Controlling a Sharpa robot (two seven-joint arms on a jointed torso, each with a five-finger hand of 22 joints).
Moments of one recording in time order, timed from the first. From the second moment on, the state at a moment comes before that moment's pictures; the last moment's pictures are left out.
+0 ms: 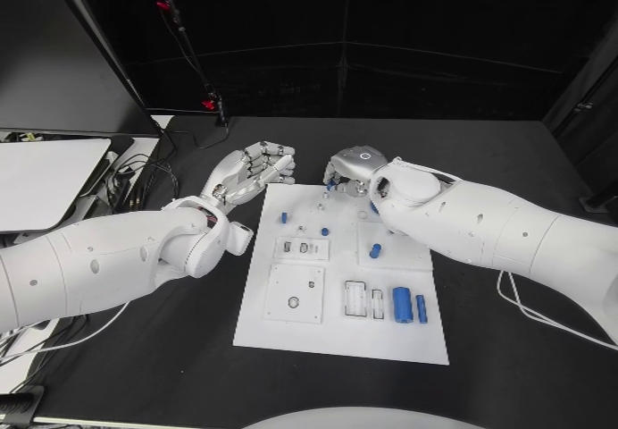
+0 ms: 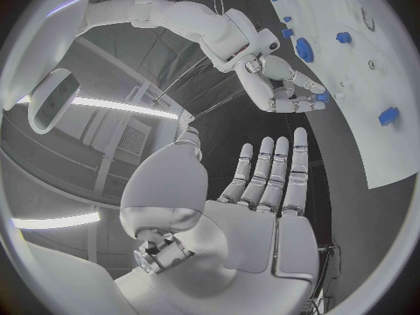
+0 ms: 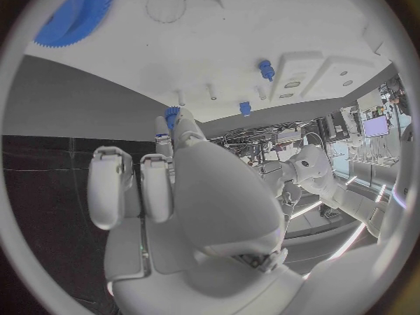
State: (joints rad) left arm 1.30 -0.78 -0.24 1.41 -0.26 -0.39 0.68; left_hand 1.06 -0.01 -0.08 0.29 0.16 0.34 0.15 0.75 0.06 0.48 0.24 0.72 0.06 0.39 0.22 0.84 0.07 0.15 0.59 0.29 0.40 0.29; right arm 1.25 -0.36 -0.04 0.98 -1.78 -0.34 -0.07; right_hand 1.70 0.04 0.02 0.29 0.05 1.06 0.11 0.13 0.07 1.17 0.06 0.11 0.06 1.47 -0.01 1.49 1.31 0.05 1.45 0.09 1.47 1.31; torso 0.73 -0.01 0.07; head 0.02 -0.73
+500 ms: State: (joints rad) left arm 1.30 -0.77 -0.24 1.40 -0.26 -0.39 0.68; left_hand 1.06 0.00 -0.08 0.29 0.16 0.34 0.15 0.74 0.06 0.48 0.24 0.72 0.06 0.39 0.22 0.84 0.07 0.15 0.59 0.29 0.40 0.29; right arm 1.25 -0.34 -0.04 0.96 -1.78 -0.33 -0.06; right_hand 1.70 0.04 0.02 0.29 0.05 1.06 0.11 0.12 0.07 1.17 0.06 0.11 0.06 1.47 -0.01 1.49 1.31 0.05 1.45 0.09 1.47 1.31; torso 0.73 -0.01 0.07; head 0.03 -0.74
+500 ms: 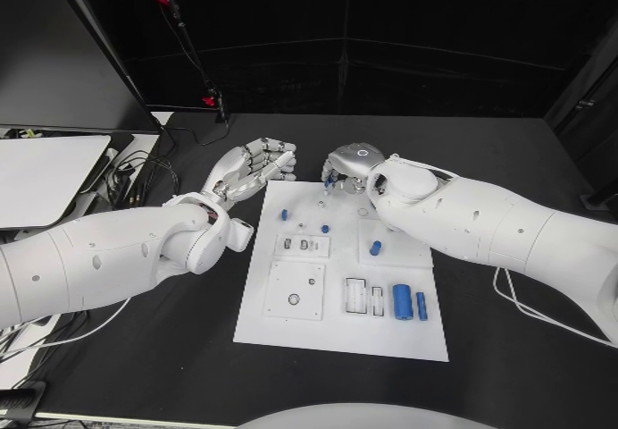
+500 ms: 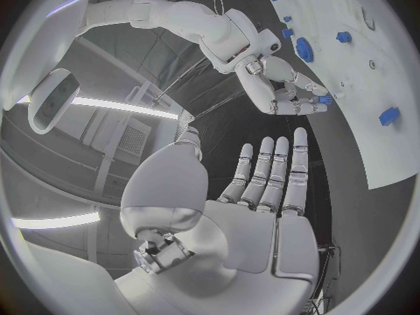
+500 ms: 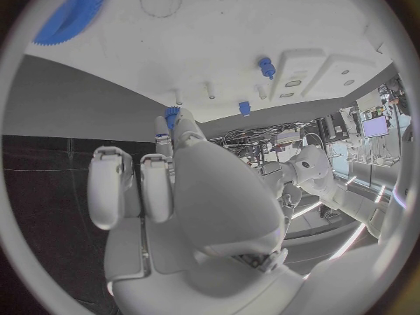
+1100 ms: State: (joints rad) left arm 1.30 -0.77 -0.24 1.40 -0.26 -0.39 0.68; left_hand 1.06 0.00 -0.08 0.29 0.16 0.34 0.15 0.74 0.06 0.48 0.24 0.72 0.06 0.39 0.22 0.84 0.07 0.15 0.59 0.29 0.40 0.29; right arm 1.25 -0.32 -0.04 0.94 -1.78 -0.30 -0.06; right_hand 1.70 0.04 0.02 0.29 0.05 1.06 0.11 0.12 0.07 1.17 0.06 0.10 0.06 1.47 -0.01 1.49 1.31 0.05 1.45 0.09 1.47 1.31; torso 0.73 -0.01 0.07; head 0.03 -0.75
